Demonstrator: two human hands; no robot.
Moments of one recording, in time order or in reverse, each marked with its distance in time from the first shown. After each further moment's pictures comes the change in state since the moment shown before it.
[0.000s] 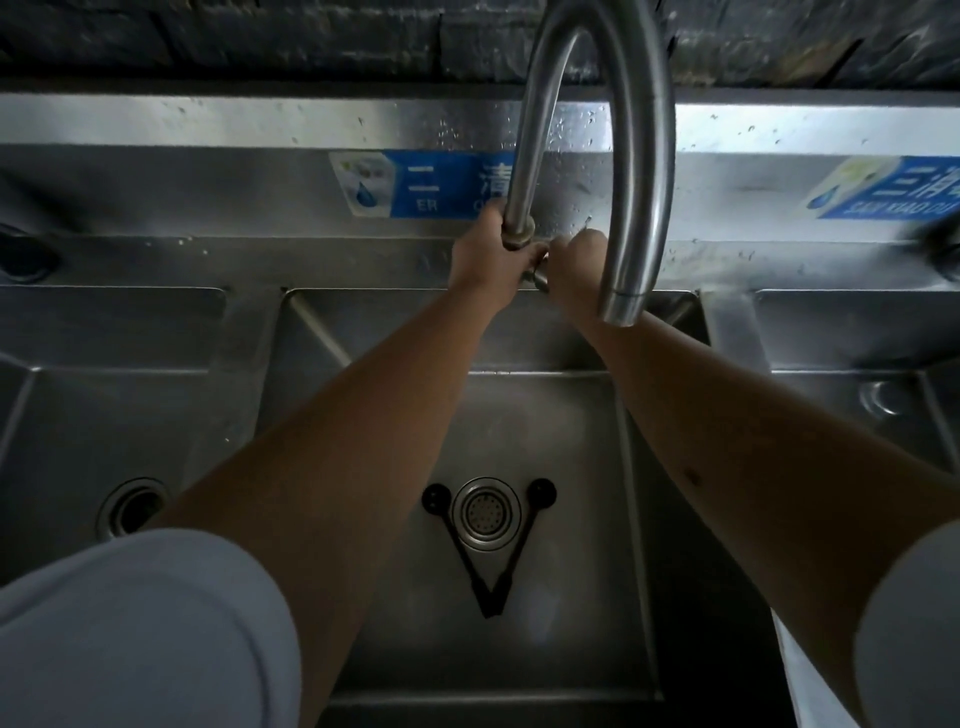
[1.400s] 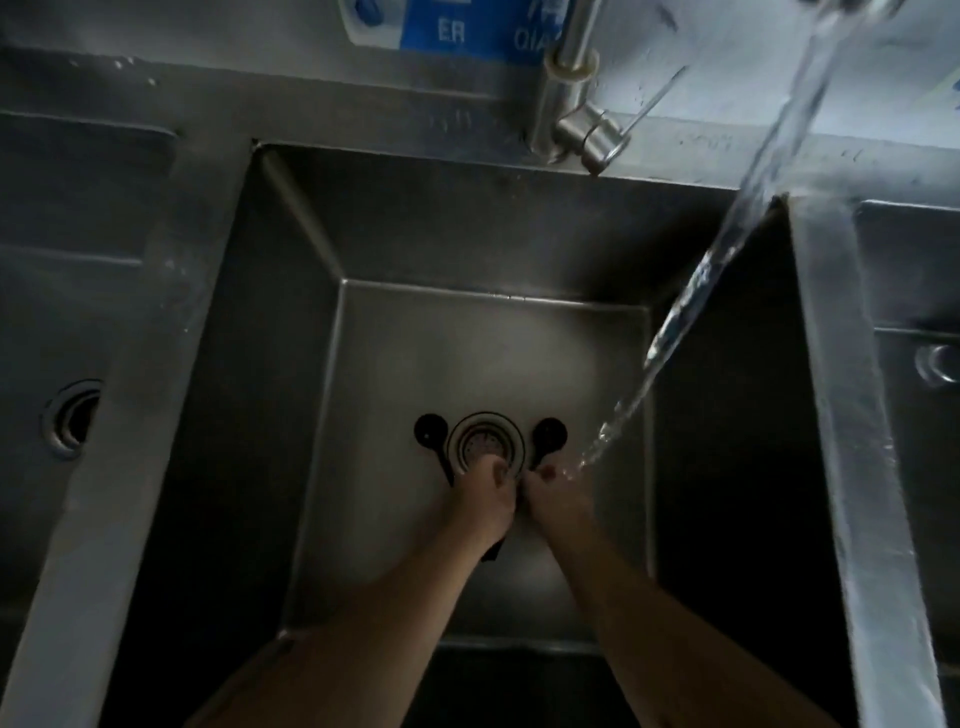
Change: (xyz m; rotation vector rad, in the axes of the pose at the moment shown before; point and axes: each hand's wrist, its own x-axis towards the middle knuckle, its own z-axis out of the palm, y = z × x) left_hand -0.256 -0.220 0.097 0.104 -0.285 -0.650; right_hand -0.210 0.248 0.134 -0.074 -0.324 0.458
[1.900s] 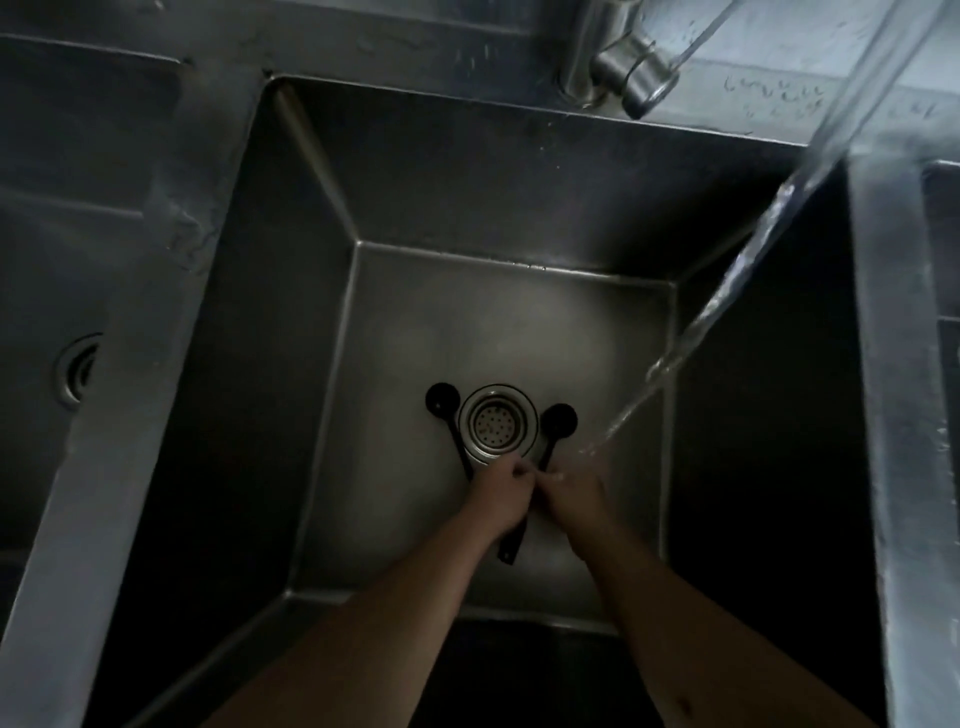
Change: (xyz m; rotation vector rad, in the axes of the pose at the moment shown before) left_hand -0.003 -0.013 0.016 -0.089 -0.111 -0.038; right_hand -0.005 0.020 -0.001 0.191 -0.141 0.046
